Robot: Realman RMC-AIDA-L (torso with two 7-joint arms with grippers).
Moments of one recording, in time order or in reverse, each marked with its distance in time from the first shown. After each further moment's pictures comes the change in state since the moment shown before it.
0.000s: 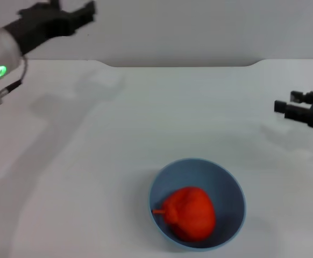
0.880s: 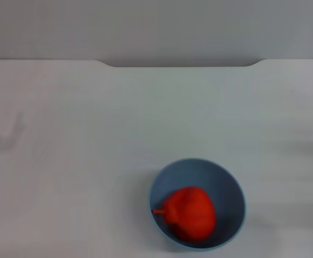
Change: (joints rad) left arm 0.029 -0.015 -0.546 -1.088 -1.213 1.133 1.550; right arm -0.035 0.007 0.280 0.870 1.090 -0.152 -1.168
